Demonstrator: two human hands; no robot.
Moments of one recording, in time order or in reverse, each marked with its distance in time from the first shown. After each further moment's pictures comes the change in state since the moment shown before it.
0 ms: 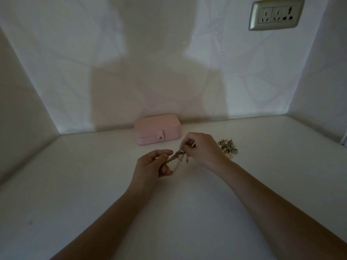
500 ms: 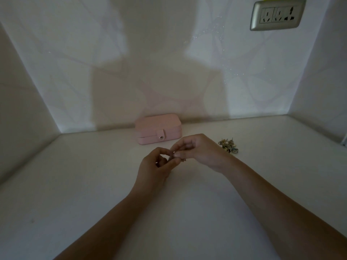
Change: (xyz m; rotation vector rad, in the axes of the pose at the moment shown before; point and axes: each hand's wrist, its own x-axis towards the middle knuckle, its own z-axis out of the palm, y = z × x) left_hand -0.001 -0.005 0.000 0.319 -0.001 0.164; right_hand -0.003 -0.006 -0.005 0.629 -0.337 0.067
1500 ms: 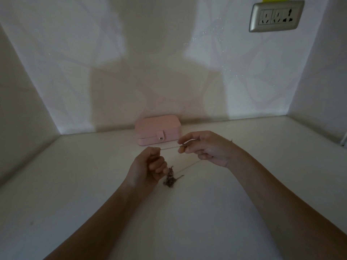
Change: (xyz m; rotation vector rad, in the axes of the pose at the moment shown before) left_hand 0.006 0.019 -0.014 -0.789 -0.156 -0.340; right_hand -0.003 -0.015 -0.022 0.217 -0.054 0.221
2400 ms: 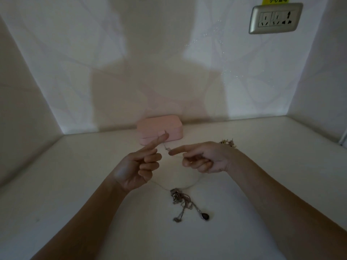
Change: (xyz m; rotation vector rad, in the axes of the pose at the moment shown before) left_hand 0.017 0.026 -0.050 -0.180 -0.626 -0.373; right_hand 0.006 0.014 0.000 0.211 -0.276 0.302
